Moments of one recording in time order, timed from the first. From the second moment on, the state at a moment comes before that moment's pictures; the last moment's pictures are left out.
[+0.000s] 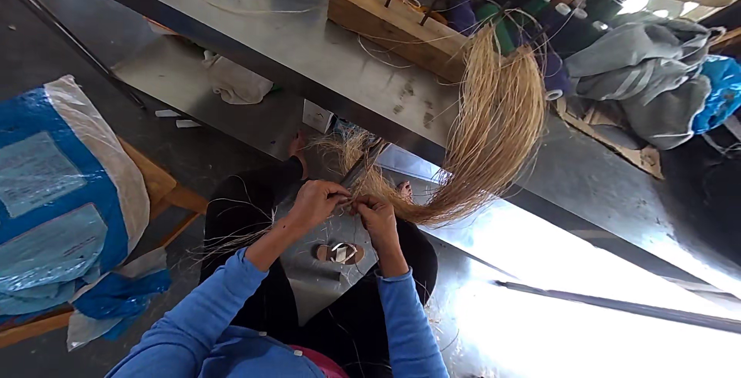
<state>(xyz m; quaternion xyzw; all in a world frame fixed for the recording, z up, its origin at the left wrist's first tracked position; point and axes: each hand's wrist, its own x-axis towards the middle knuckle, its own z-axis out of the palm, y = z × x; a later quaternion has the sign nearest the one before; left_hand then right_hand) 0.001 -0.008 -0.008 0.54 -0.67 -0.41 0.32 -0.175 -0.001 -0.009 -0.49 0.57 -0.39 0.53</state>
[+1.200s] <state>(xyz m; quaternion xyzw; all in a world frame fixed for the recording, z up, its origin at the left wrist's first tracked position) -0.003 -0.006 -0.031 0.45 -0.21 -0.81 0.31 -0.174 0.000 -0.026 -0.52 0.53 -0.40 0.53</state>
